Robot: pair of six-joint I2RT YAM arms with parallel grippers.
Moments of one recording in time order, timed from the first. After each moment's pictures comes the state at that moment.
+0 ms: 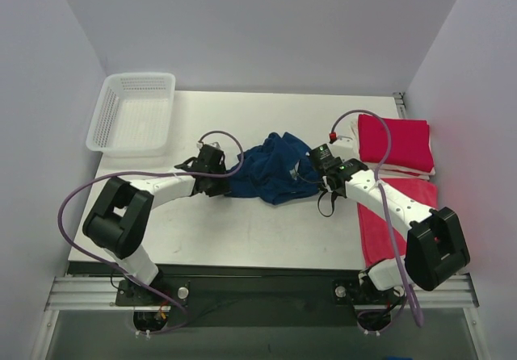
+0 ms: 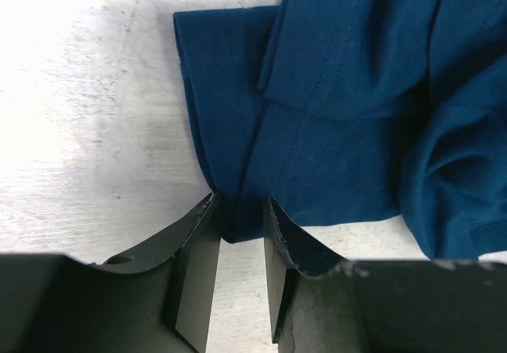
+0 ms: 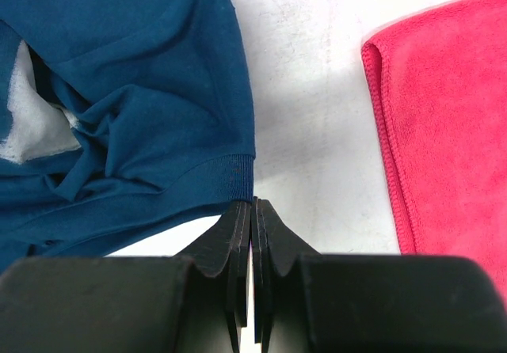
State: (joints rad) left arm -0.50 1.67 0.90 -0.21 -0.04 -0.69; right arm 0.52 1.40 0.92 -0.62 0.55 0.65
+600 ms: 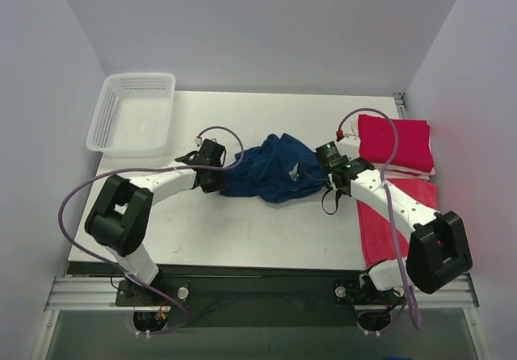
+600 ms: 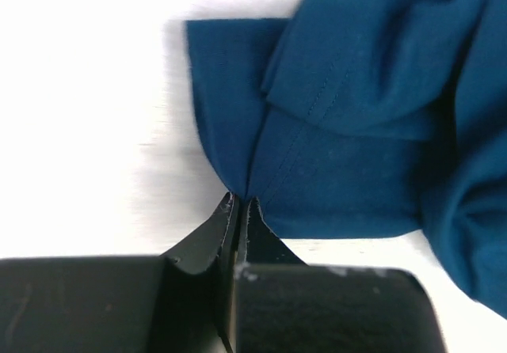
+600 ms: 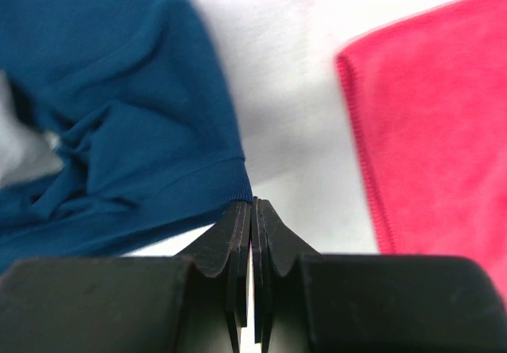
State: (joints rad) left arm -0.52 1.71 1.00 -0.33 -0.11 -0.67; right arm 0.49 1.39 0.92 -0.62 0.56 0.63
